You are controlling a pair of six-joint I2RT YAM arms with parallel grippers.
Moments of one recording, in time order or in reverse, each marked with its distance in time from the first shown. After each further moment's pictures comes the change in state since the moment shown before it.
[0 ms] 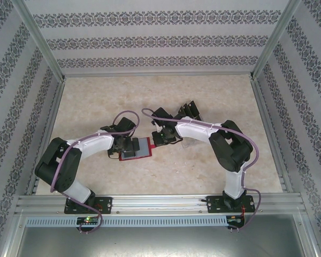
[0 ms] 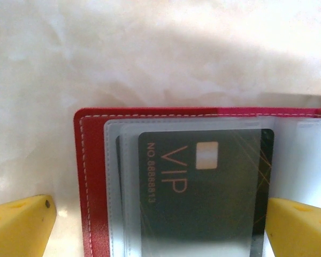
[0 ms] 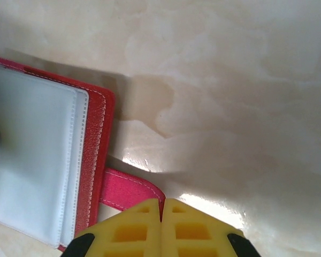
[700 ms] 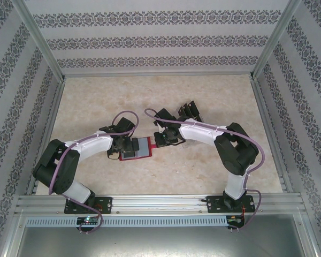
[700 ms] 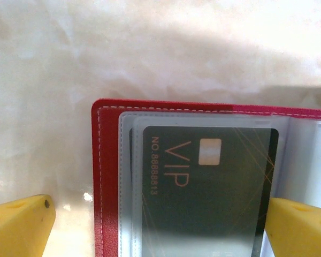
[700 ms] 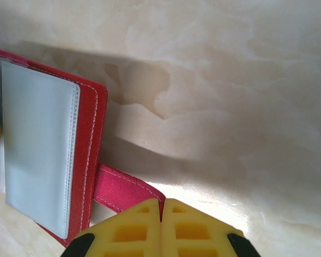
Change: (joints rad) left arm 0.000 -0.023 -0.009 -0.001 -0.002 0.002; right arm 0.000 -0.067 -0.064 0.032 0.000 0.027
